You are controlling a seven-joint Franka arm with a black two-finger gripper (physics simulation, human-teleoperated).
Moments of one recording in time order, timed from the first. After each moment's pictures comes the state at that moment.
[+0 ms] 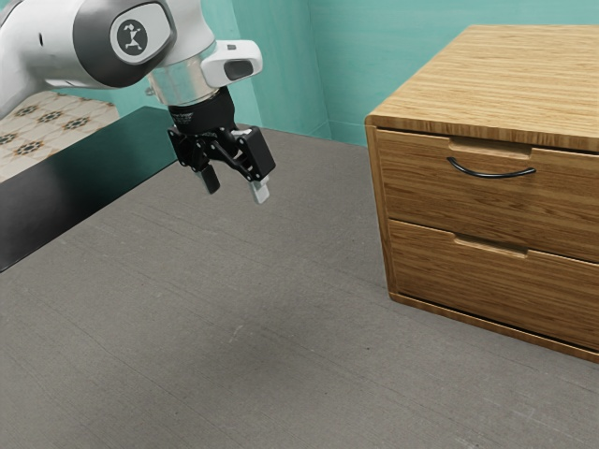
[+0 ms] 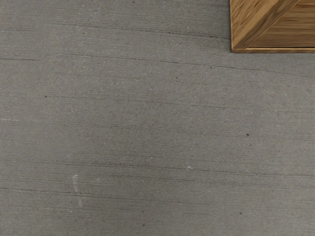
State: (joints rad) arm -0.15 0.13 0.25 -1.27 -0.08 1.47 0.03
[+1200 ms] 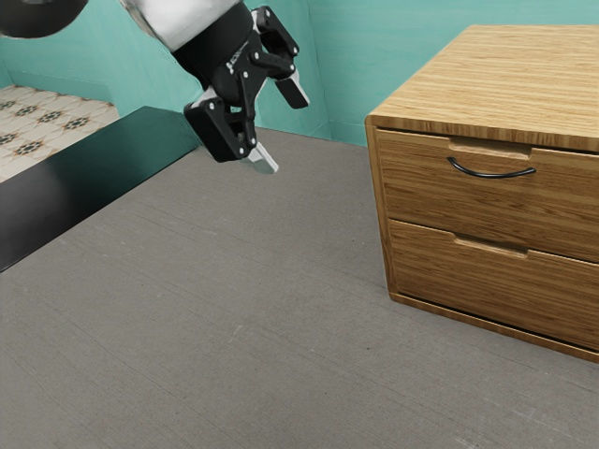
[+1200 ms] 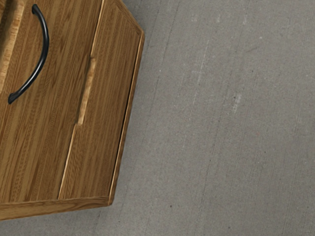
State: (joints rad) arm -0.12 -0.05 -0.07 -1.23 -0.08 1.55 1.15
